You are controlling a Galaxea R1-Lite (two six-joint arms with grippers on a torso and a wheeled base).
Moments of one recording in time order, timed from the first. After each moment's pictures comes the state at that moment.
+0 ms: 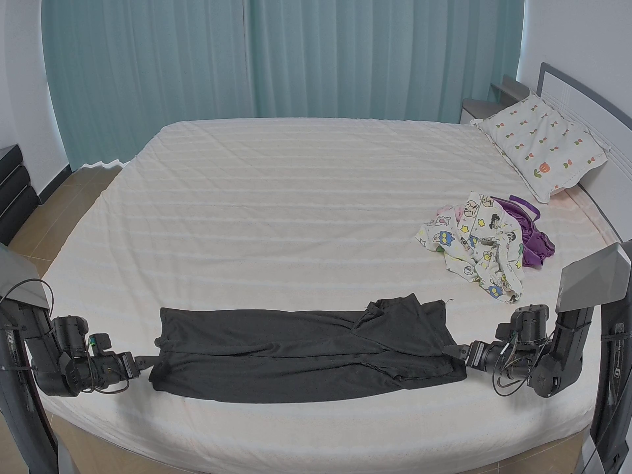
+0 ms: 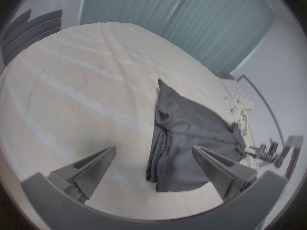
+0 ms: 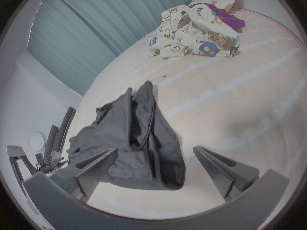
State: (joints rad) left arm 0.37 2.36 -0.38 -1.15 -0.56 -0.08; right arm 0.11 2.40 -0.40 -1.31 0.25 0.47
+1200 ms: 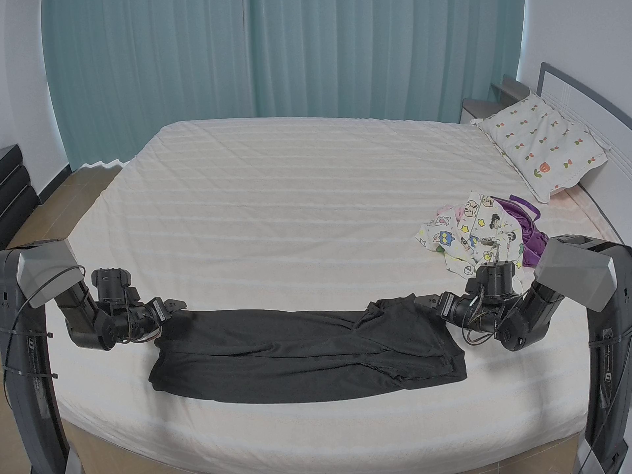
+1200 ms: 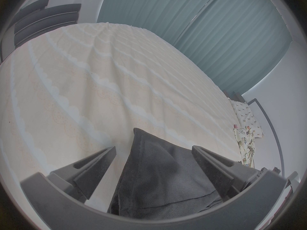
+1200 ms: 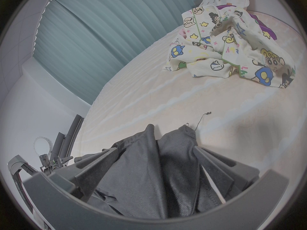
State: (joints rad) left arm 0.15 2.40 -0.88 -0.84 -0.31 -0.47; right arm 0.17 2.45 -0.94 -0.95 0.24 0.55
